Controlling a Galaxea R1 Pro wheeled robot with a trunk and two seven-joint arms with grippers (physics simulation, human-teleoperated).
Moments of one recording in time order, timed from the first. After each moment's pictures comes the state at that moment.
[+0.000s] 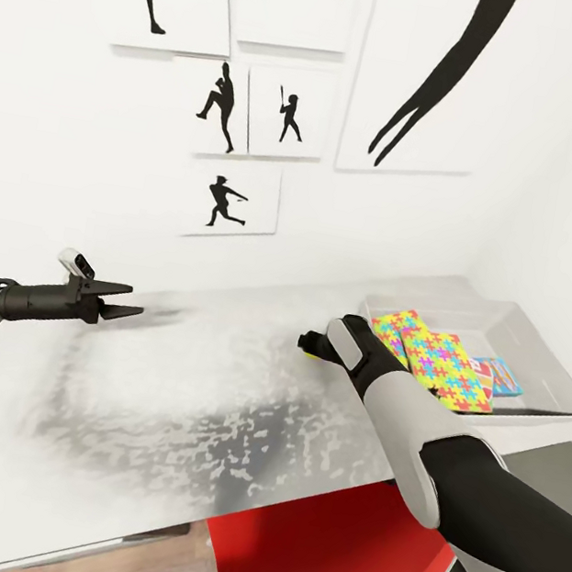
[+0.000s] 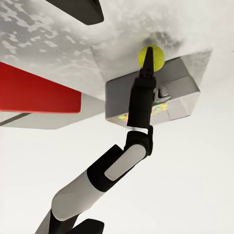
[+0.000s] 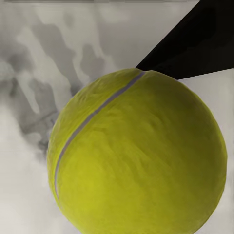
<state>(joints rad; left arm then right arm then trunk) -0.99 0.55 -0.14 -0.77 0.53 1.03 -1.49 -1.28 0.17 0.26 -0.31 -0.62 0.66 -0.35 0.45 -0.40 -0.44</state>
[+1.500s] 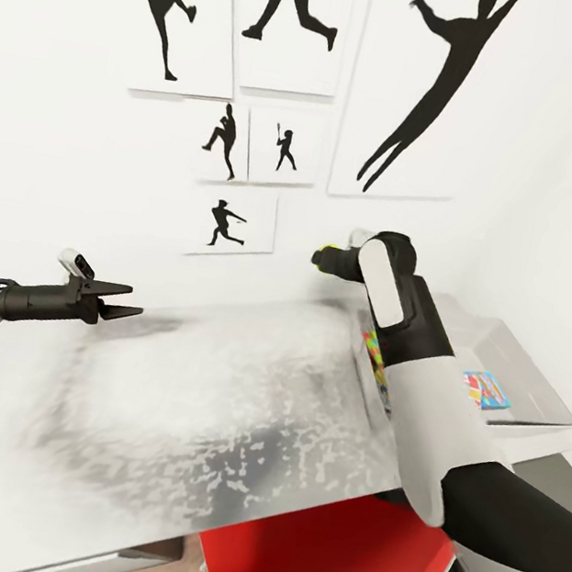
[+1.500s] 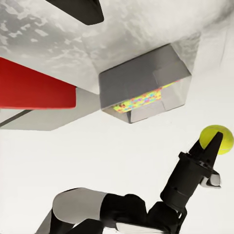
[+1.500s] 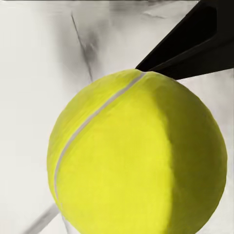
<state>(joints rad) -0.99 0.55 -0.14 -0.77 0.53 1.03 -1.49 -1.28 0.16 0.21 -1.03 -0.62 0.99 -0.52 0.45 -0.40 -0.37</state>
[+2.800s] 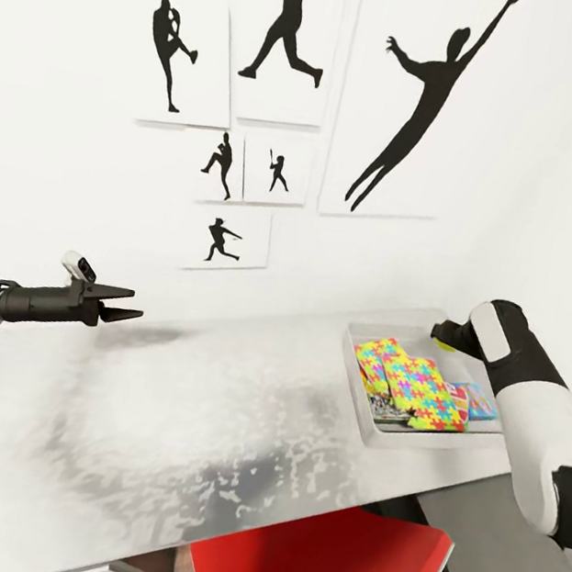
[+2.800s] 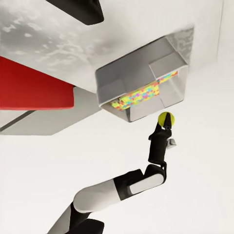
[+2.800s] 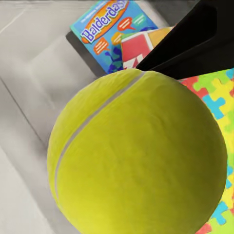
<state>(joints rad) -0.99 0.55 -0.14 -0.77 0.50 1.02 -1.49 -1.28 -0.26 0.08 -0.62 -0.62 0.89 -0.52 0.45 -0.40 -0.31</state>
